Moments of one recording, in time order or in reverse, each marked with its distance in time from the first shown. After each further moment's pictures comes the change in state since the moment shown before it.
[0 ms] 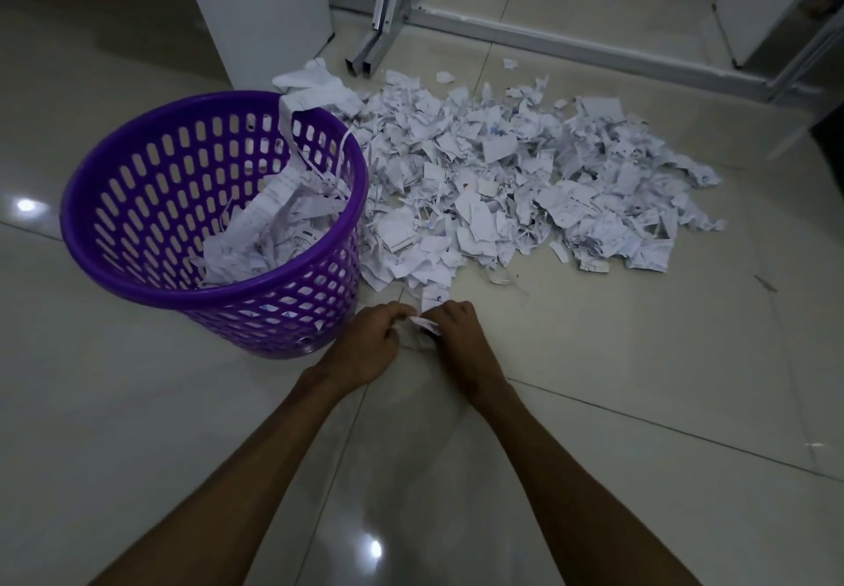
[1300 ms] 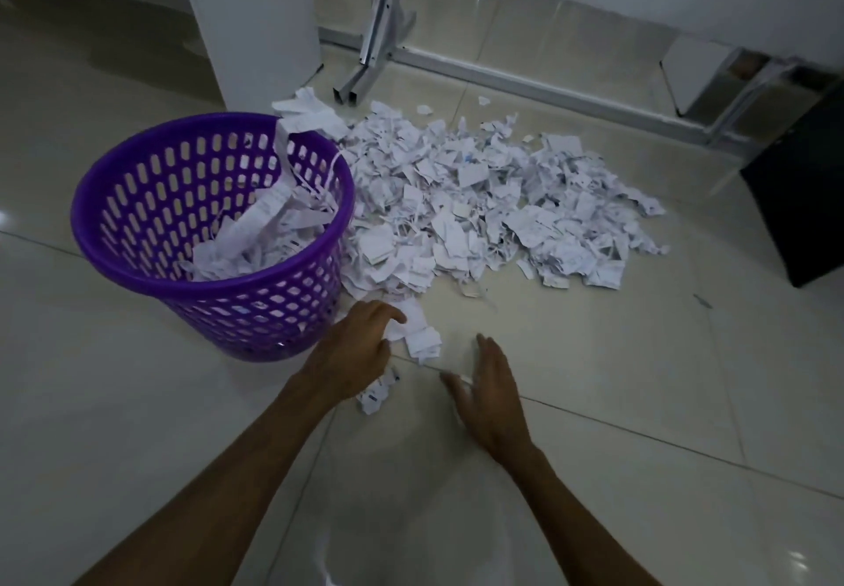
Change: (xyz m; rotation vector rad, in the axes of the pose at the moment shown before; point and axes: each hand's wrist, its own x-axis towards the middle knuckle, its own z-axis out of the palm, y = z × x) left_hand -0.027 0.035 -0.012 0.269 0.117 0.283; right_hand -0.092 0.004 -0.039 0.213 0.058 0.547
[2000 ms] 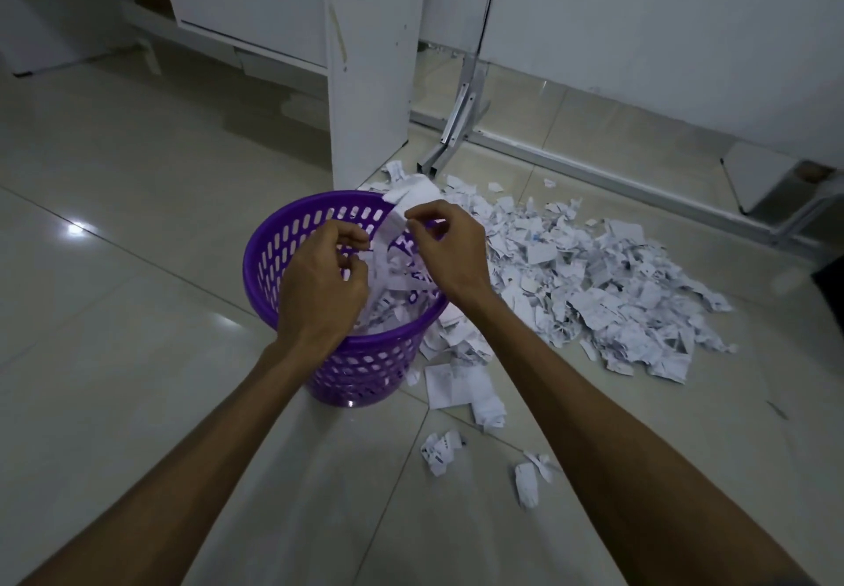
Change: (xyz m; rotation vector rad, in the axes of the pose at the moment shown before) left_hand -0.006 -0.013 -0.184 -0.121 0.765 -0.285; right_hand 0.118 -0.307 -0.029 0.331 0.171 -0.553
